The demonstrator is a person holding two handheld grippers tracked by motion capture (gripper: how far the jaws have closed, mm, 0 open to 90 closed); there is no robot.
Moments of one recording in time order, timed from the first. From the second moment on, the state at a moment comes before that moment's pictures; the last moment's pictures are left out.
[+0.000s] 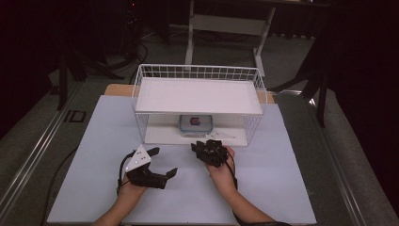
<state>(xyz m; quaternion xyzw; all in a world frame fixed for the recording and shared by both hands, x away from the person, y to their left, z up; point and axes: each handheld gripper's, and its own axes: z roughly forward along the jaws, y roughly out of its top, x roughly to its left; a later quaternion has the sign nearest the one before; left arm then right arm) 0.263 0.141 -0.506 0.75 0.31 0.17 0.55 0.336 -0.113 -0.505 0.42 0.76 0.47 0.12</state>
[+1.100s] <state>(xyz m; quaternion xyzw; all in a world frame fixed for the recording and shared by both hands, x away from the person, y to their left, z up) 0.243 0.162 -0.488 0.77 0.29 0.11 0.55 0.270 -0.175 -0.484 0.36 0.77 0.50 0.14</state>
